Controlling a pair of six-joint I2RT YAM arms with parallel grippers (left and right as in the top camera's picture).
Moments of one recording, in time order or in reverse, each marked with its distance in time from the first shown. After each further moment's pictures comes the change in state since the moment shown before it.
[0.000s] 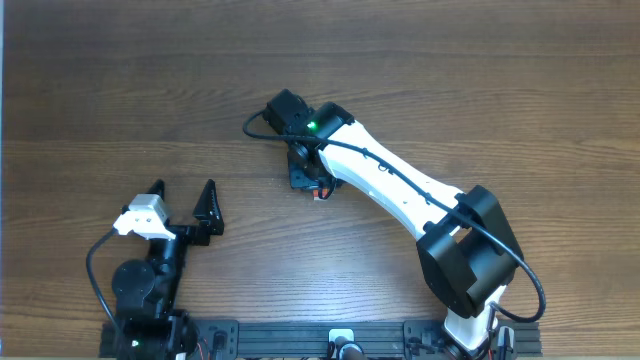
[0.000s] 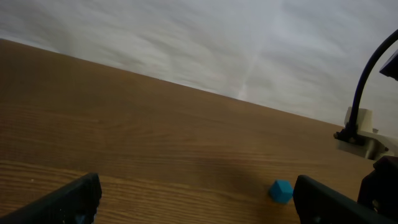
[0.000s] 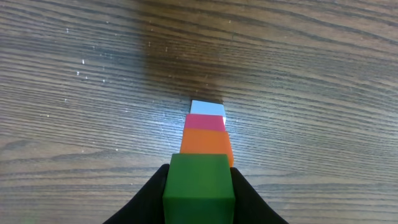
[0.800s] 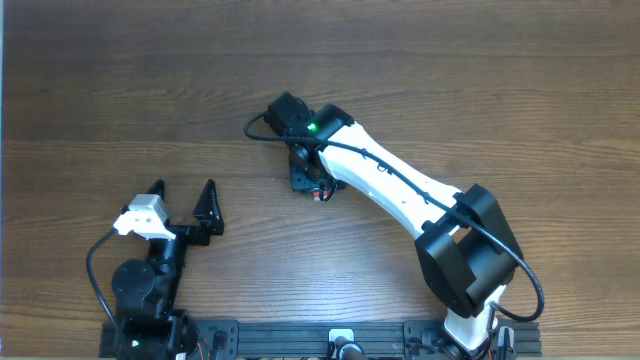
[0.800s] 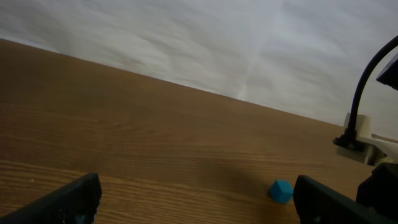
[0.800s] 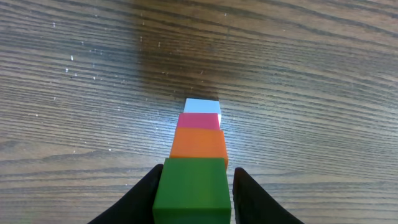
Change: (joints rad) left arm 0.000 0.000 0.000 0.000 0.000 0.000; right arm 0.000 0.000 -0.017 0.005 0.001 0.003
